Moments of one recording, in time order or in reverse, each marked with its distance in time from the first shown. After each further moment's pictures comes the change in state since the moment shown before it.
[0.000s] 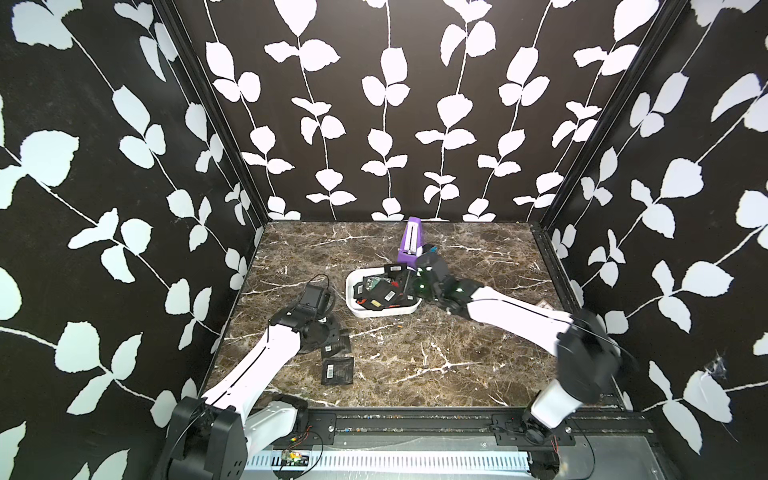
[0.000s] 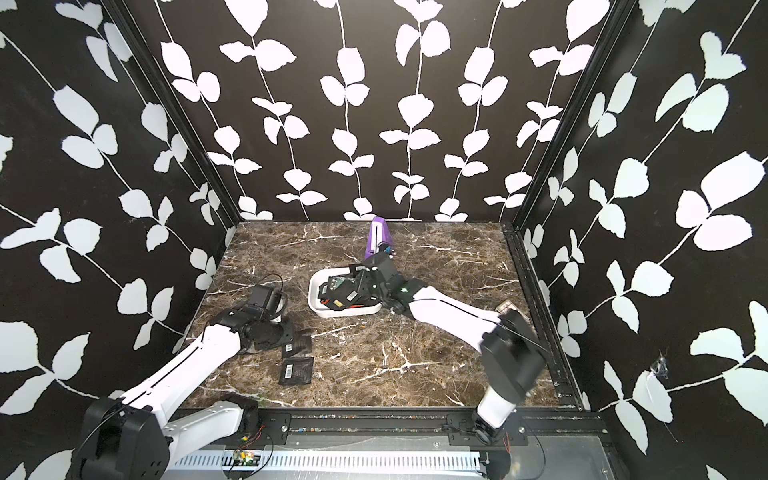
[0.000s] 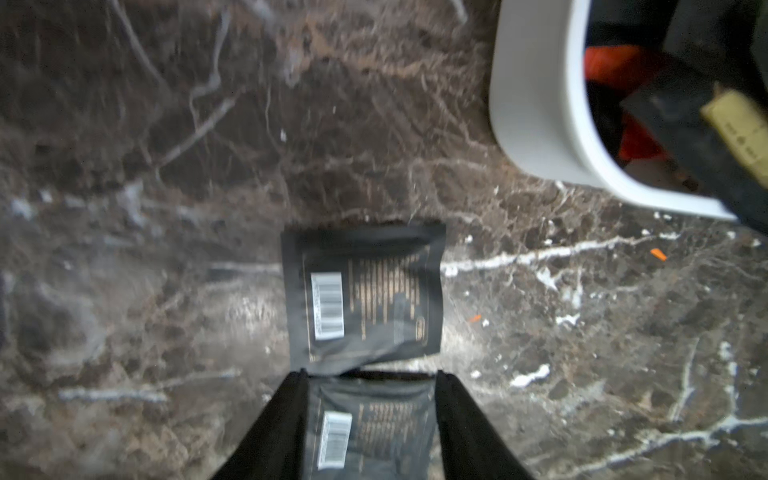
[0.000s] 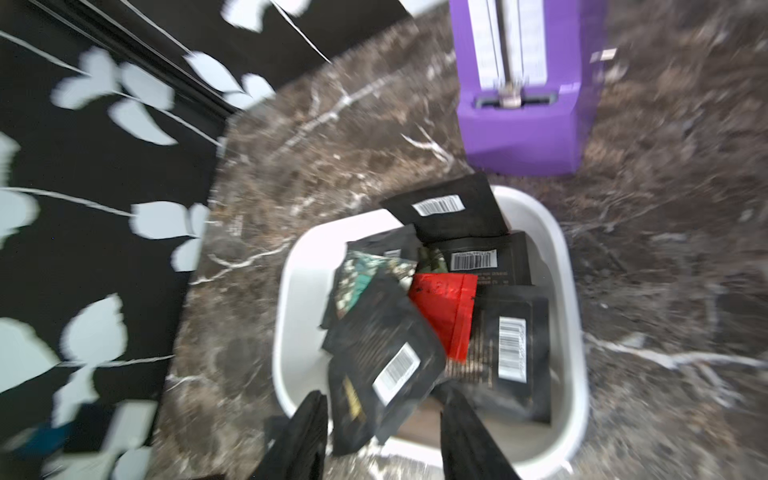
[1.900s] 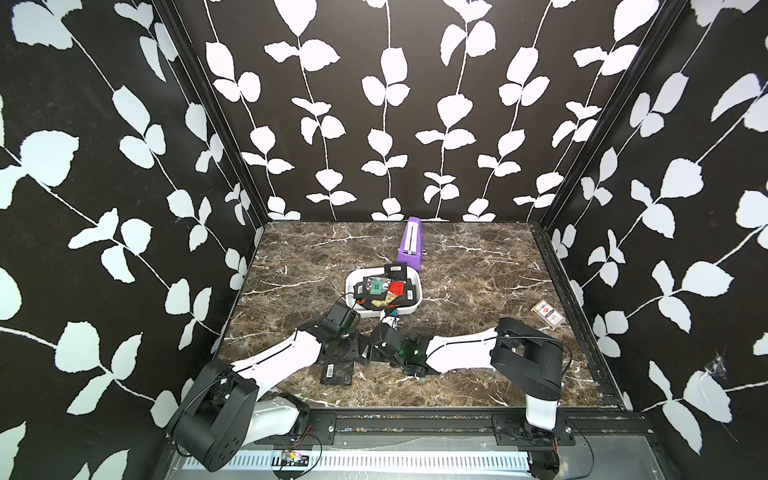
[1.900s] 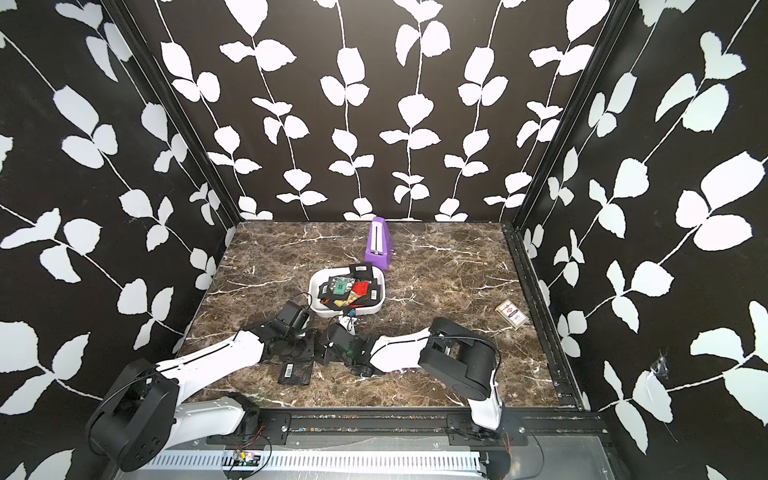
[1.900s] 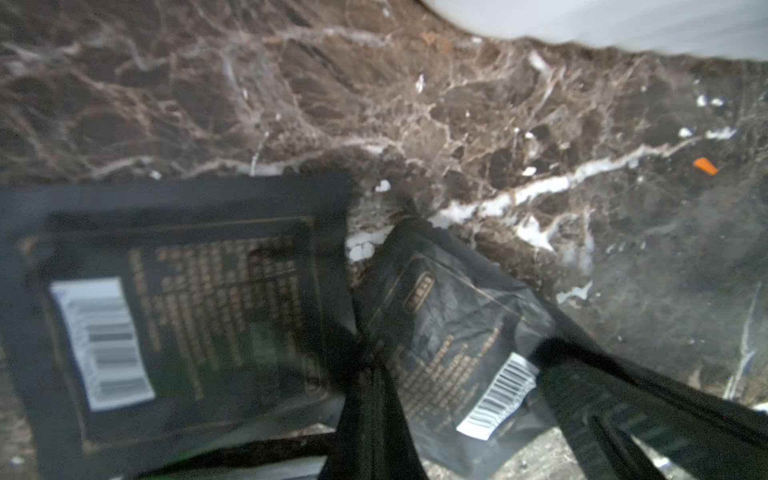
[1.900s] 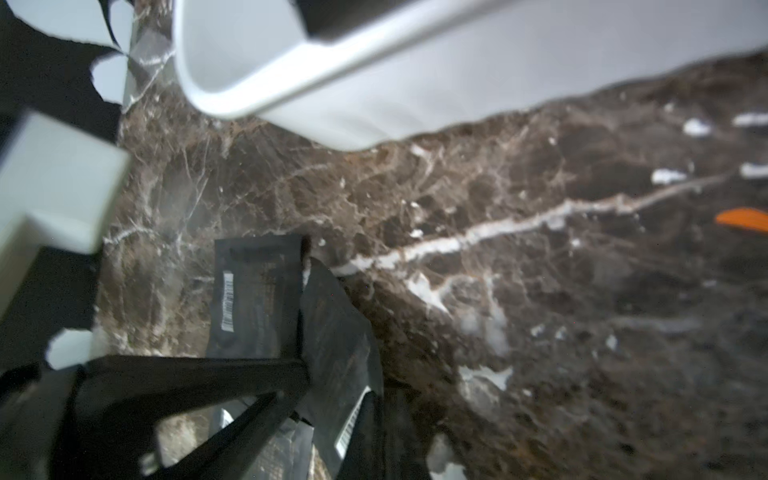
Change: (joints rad) left arm -0.243 0.152 -0.168 0.332 0.013 -0.084; right arm 0.381 0.326 -0.131 0.275 0.119 0.282
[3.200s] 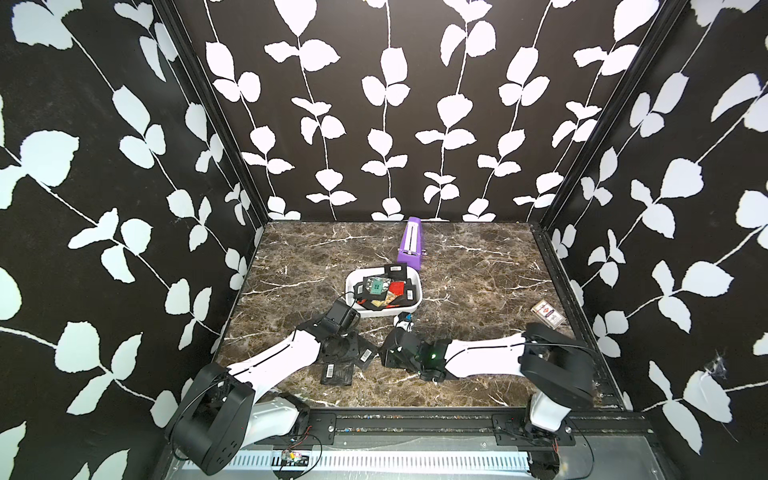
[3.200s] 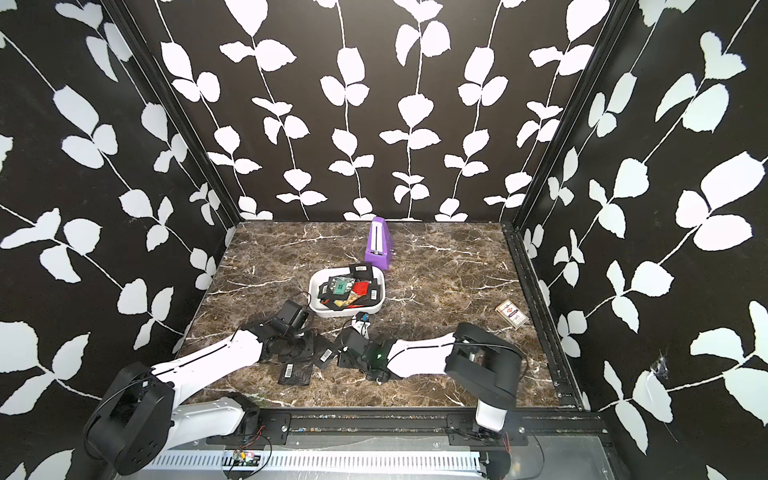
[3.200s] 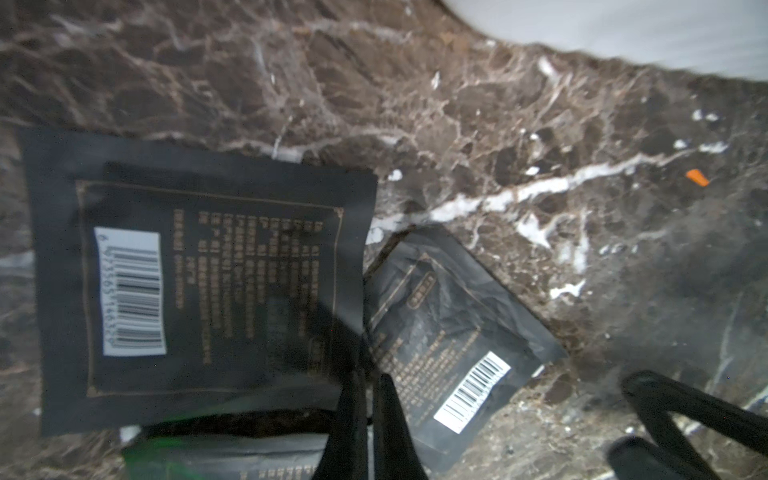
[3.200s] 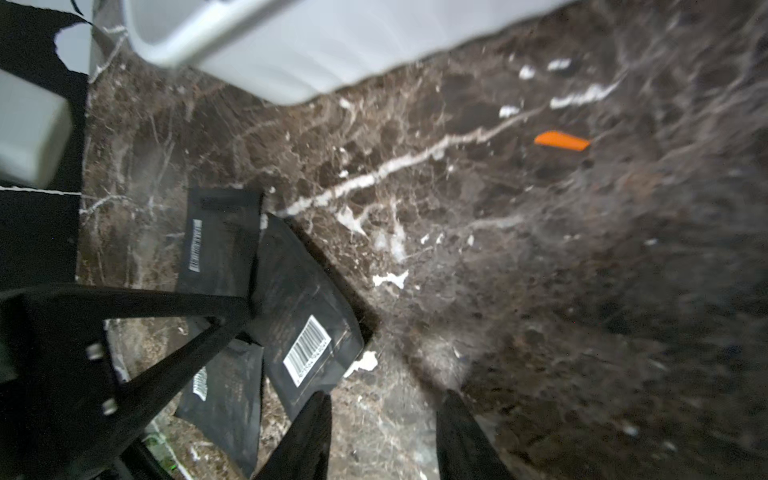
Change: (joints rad) left arm -0.002 -0.013 0.019 -0.051 -0.015 -0.060; right arm 0.000 -0.143 -0.153 -0.063 -0.043 0.016
